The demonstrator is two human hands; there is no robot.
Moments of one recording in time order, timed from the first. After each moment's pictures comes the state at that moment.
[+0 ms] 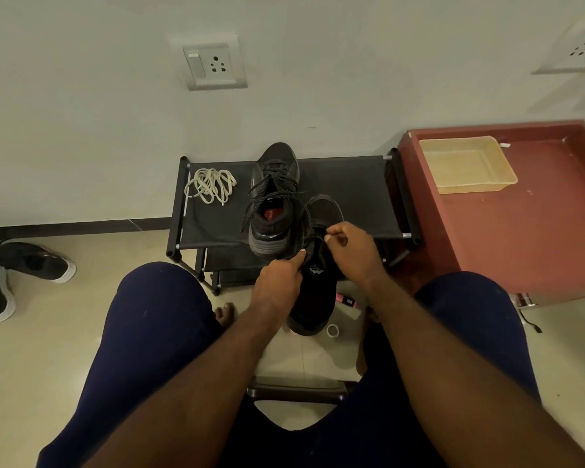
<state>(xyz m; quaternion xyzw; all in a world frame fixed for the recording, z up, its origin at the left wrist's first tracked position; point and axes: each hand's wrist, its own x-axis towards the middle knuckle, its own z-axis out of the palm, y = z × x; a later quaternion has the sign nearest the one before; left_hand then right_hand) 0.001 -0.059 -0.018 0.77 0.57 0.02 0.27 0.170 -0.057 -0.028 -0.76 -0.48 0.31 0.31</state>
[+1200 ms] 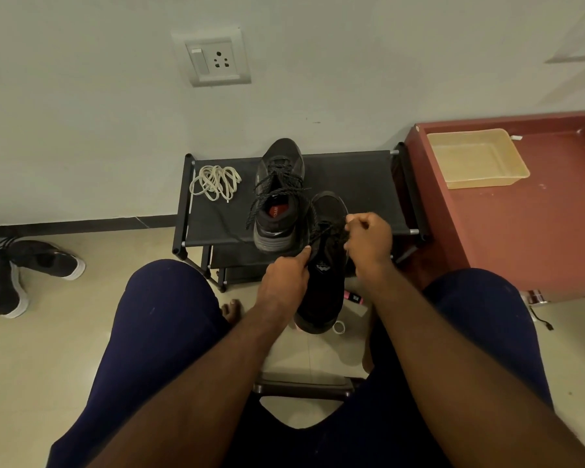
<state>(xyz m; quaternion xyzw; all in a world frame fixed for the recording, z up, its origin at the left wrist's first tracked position) 0.003 -0.062 -0.012 0.76 0.58 0.02 0.28 0.162 -0.046 -0.013 -0.76 -0.25 0.35 0.49</state>
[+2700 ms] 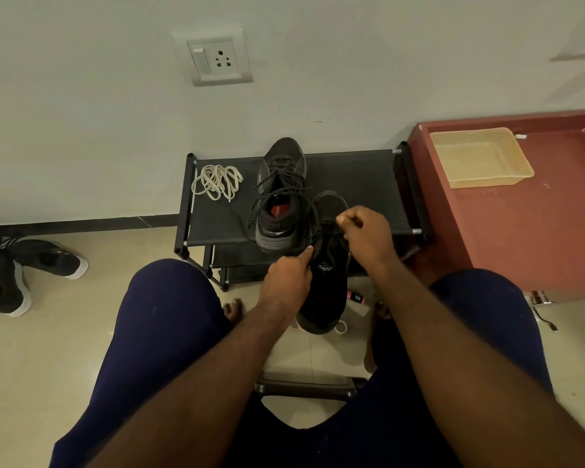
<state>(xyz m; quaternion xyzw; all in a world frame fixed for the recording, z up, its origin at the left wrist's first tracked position) 0.003 -0.063 -0.010 0.76 0.58 0.03 0.28 0.174 -0.044 -0.010 -0.75 -0.46 0.30 0.37</state>
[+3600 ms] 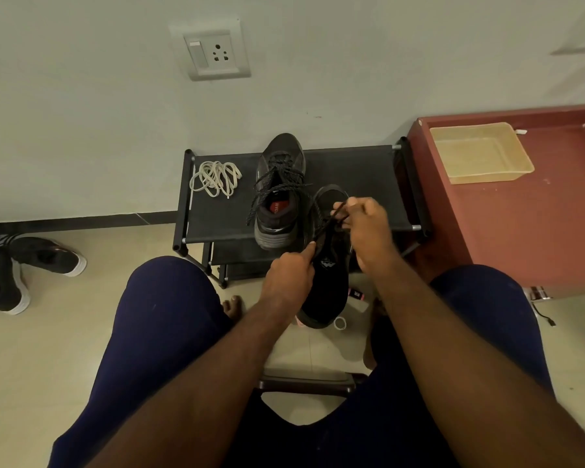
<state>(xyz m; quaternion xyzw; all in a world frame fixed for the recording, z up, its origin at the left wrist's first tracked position) 0.007 -0.063 -0.006 0.78 0.57 0.02 0.27 0.158 -0.041 0.003 -0.68 -0.29 0.41 0.54</state>
